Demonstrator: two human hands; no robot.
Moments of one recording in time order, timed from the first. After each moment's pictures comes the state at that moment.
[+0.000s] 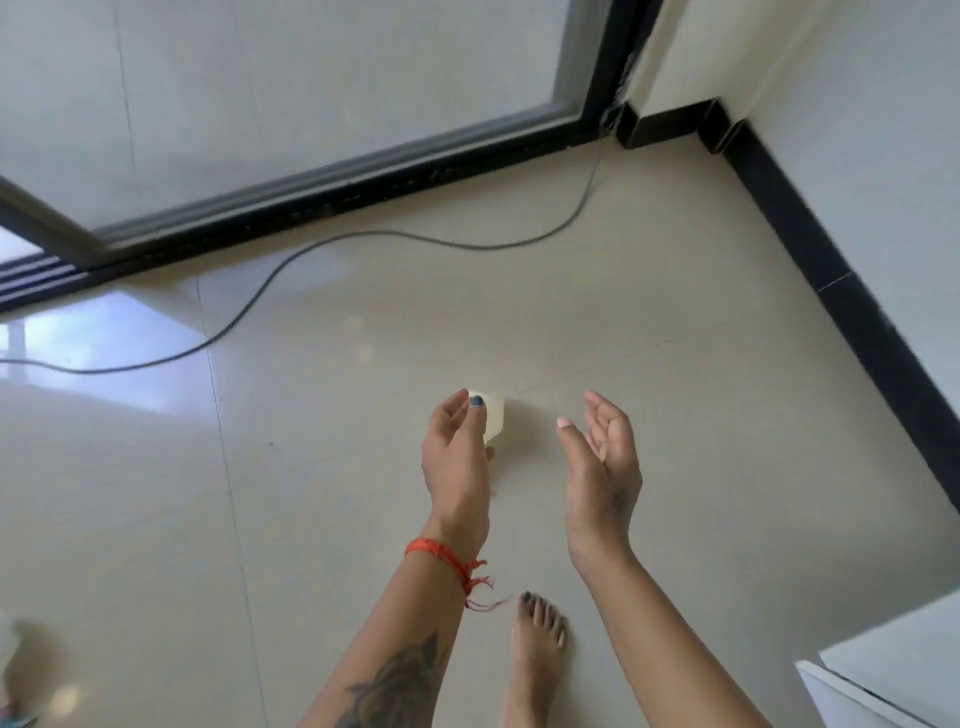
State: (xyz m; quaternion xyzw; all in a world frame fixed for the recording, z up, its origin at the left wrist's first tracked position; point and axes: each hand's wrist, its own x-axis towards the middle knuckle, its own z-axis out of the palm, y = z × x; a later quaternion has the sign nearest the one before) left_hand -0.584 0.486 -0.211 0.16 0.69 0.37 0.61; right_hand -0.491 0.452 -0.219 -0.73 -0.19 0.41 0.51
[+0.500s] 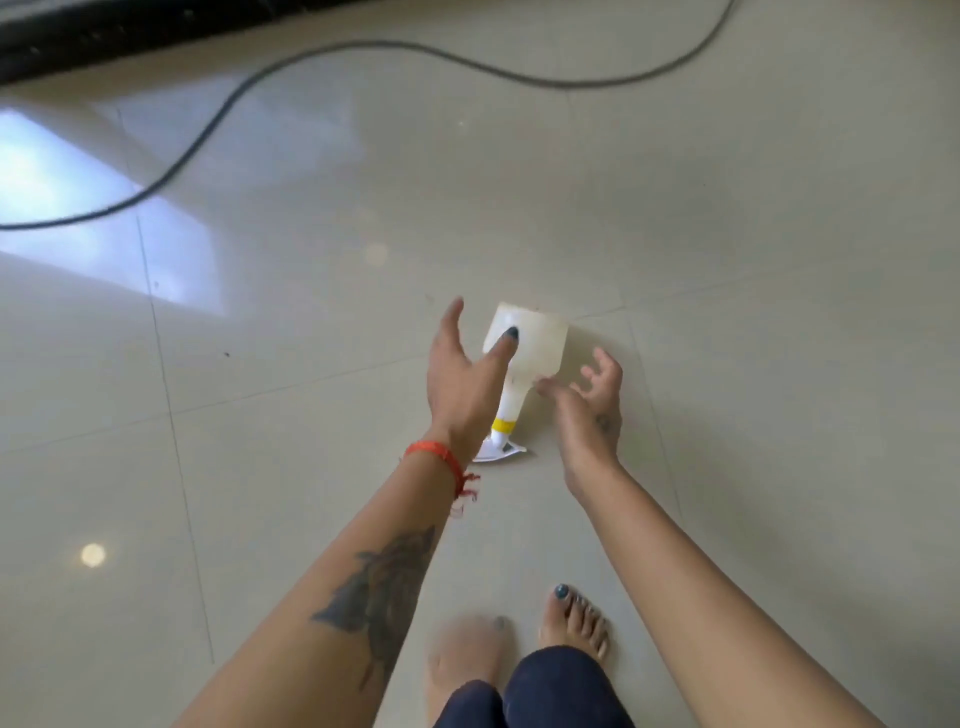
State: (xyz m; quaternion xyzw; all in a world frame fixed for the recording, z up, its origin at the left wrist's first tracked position) left_hand -0.622 0.532 -0.431 0.31 0.73 0.28 0.54; right_hand -0.522 0.499 -0.454 -0.79 -0.16 0.50 0.32
